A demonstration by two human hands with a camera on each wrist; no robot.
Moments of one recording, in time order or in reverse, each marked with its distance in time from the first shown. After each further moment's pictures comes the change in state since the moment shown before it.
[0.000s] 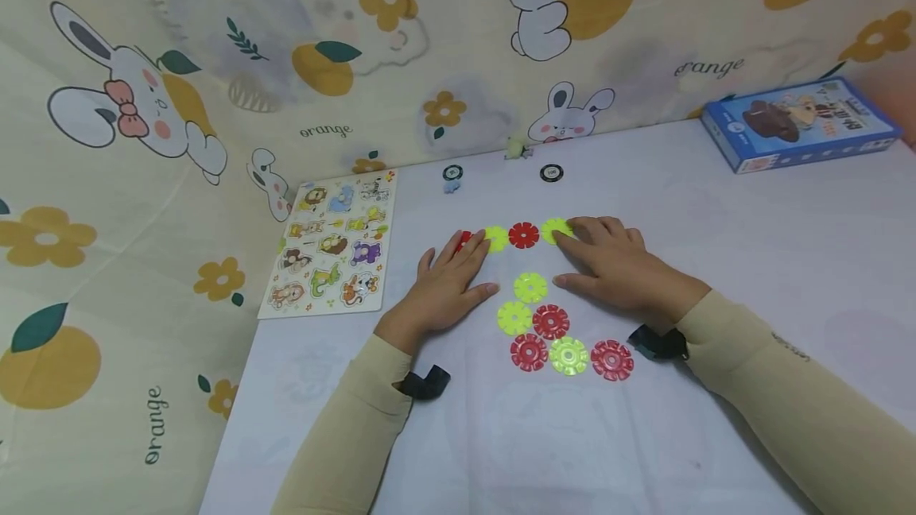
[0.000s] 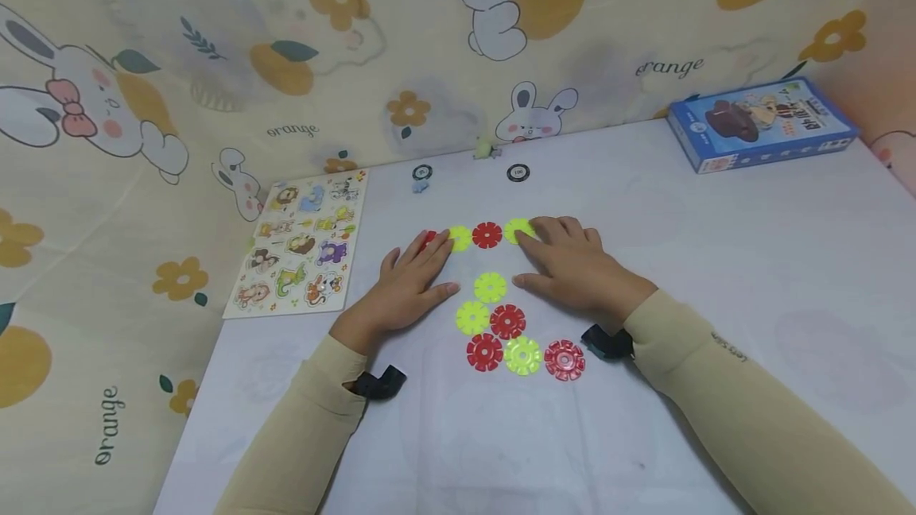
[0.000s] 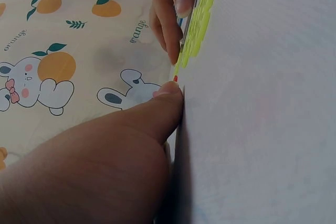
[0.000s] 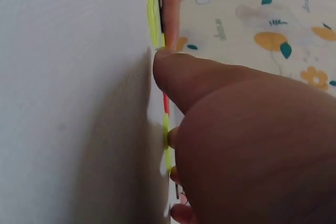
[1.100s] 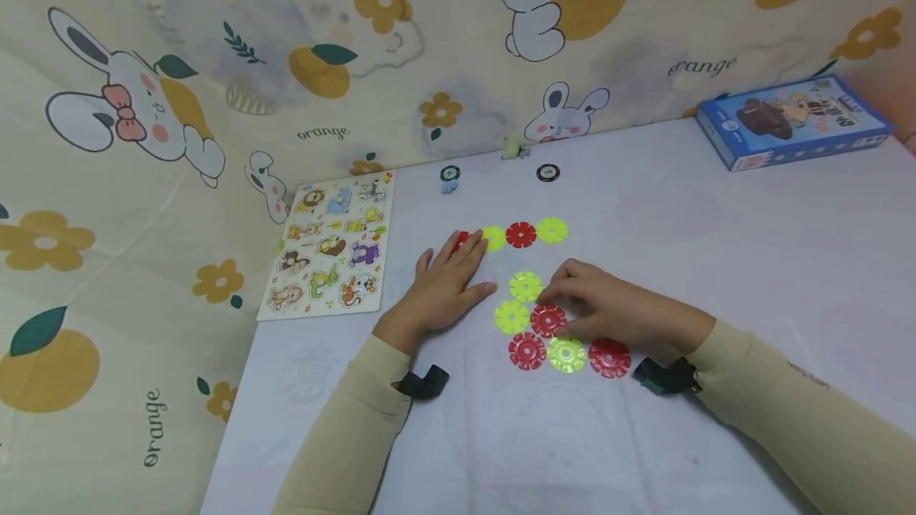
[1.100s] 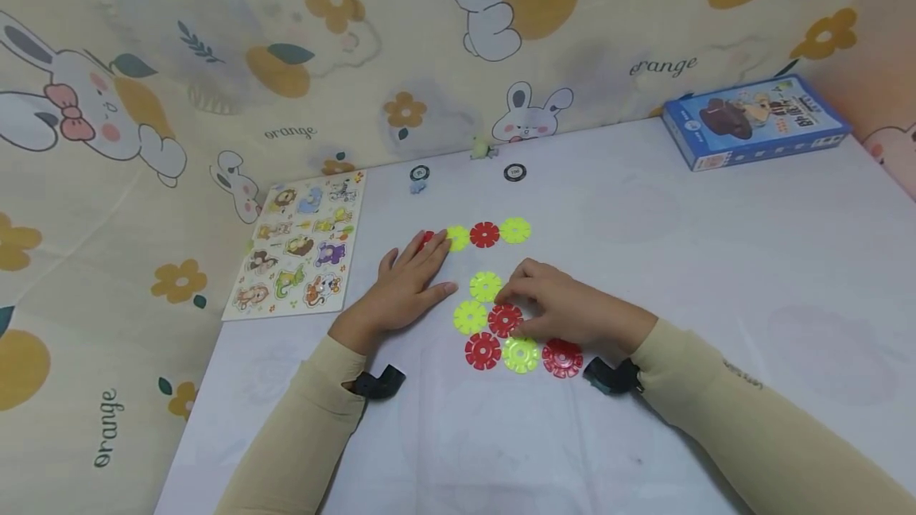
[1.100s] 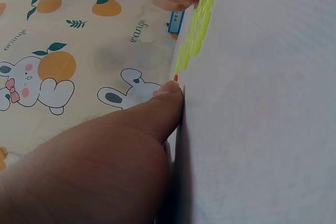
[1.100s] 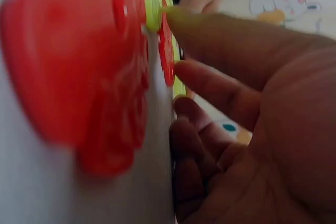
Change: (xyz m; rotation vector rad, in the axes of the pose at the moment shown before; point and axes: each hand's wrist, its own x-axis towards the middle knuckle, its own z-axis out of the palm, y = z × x) left_hand 0.000 0.001 0.000 -0.023 0.003 -0.002; right_hand -0.032 -0.029 -0.003 0.624 -0.253 -0.074
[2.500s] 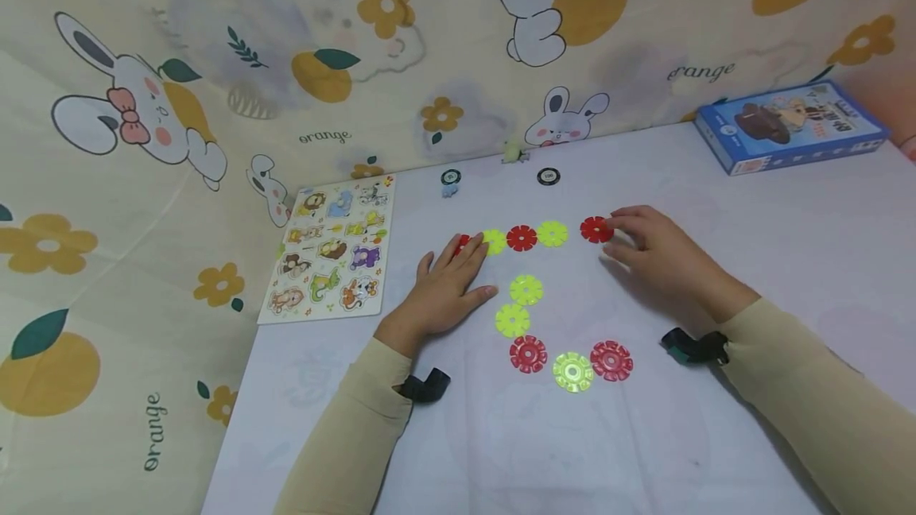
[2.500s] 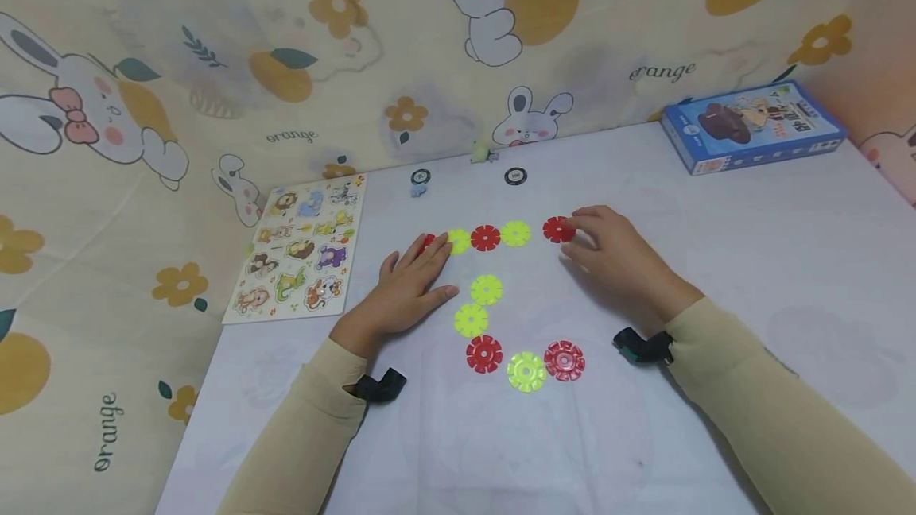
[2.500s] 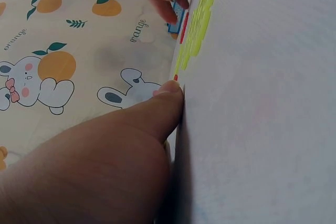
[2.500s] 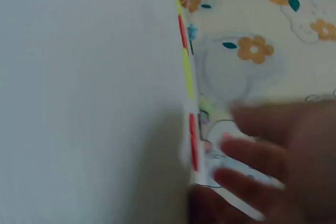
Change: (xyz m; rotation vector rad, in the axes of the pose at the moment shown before) left_hand -0.001 0.002 -0.001 0.010 -0.002 -0.003; right_hand -0.004 0.038 -0.056 -0.154 0.429 0.263
